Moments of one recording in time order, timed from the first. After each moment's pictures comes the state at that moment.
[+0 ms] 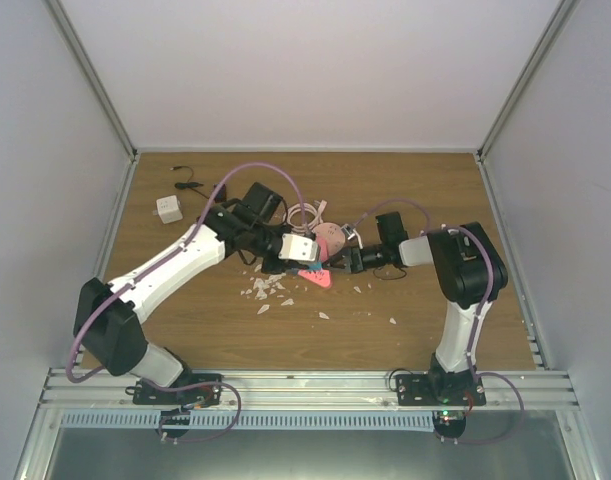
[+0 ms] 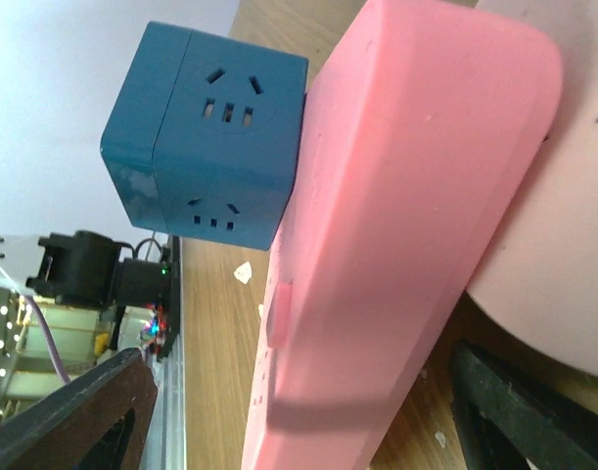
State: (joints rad) left arm -0.65 1.50 1.27 -0.79 0.54 1.03; right arm 0.27 1.96 0.86 0.13 -1.21 0.18
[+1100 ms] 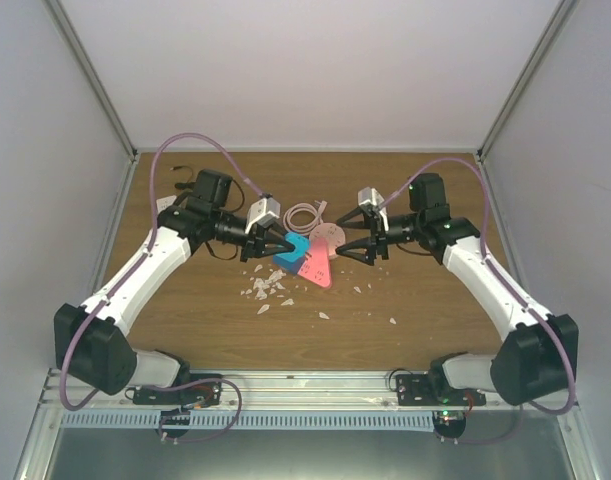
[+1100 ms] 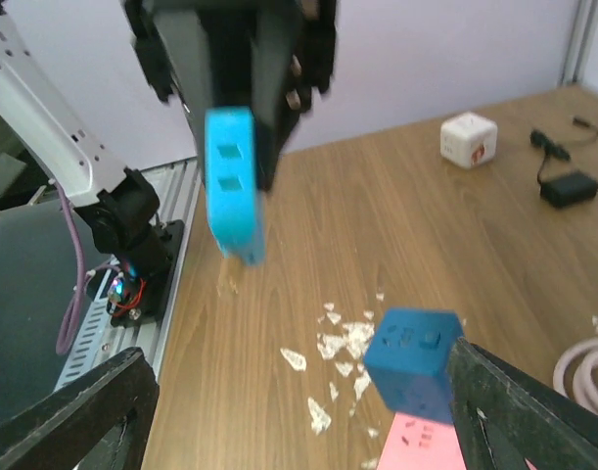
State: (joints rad) left arm -0.37 1.36 1.21 -0.68 1.11 0.60; right arm 0.28 1.32 1.03 -0.42 -1.18 -0.45
